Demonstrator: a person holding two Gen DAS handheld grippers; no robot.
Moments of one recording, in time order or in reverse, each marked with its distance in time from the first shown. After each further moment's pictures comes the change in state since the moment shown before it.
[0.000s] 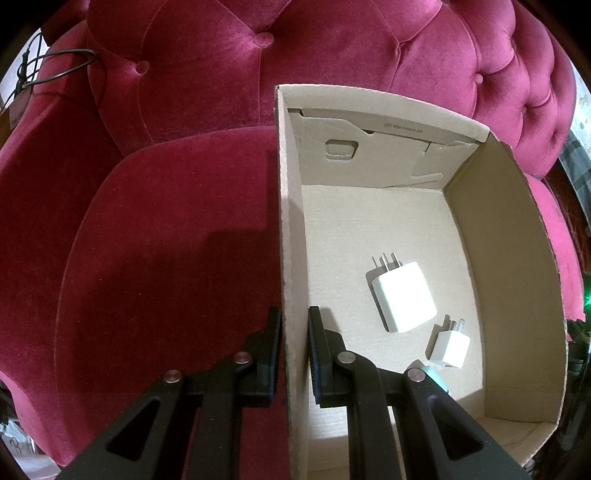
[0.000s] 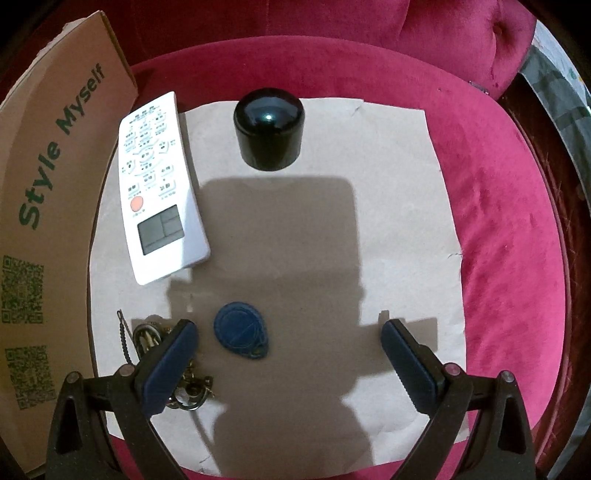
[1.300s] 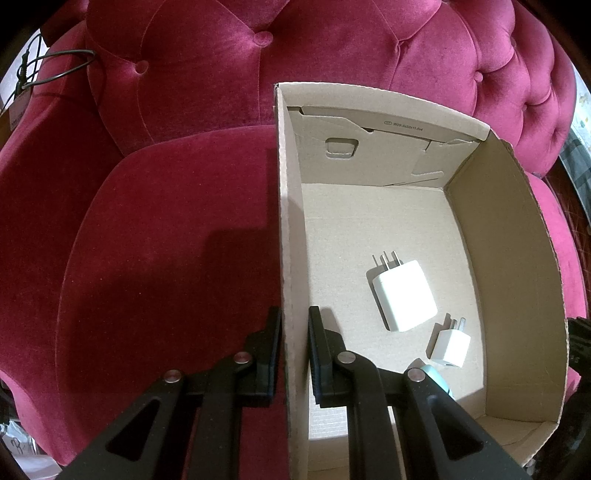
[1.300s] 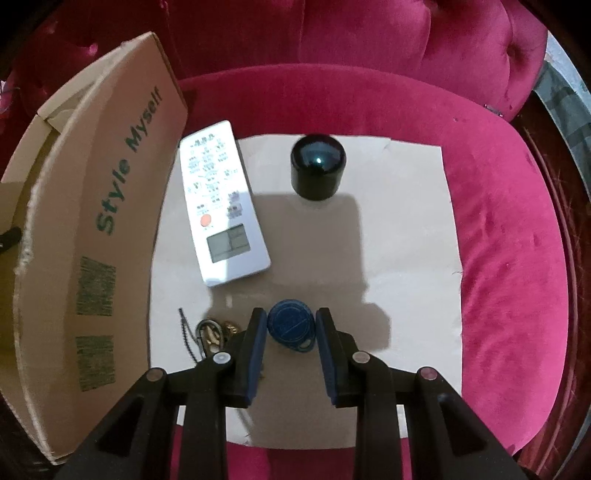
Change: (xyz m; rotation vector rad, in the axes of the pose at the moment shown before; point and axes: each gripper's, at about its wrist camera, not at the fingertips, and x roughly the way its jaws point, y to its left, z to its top) left arm 0.002 -0.003 0.000 0.001 0.003 0.007; right arm -0.045 0.014 0.001 -0.048 -0.043 0.085
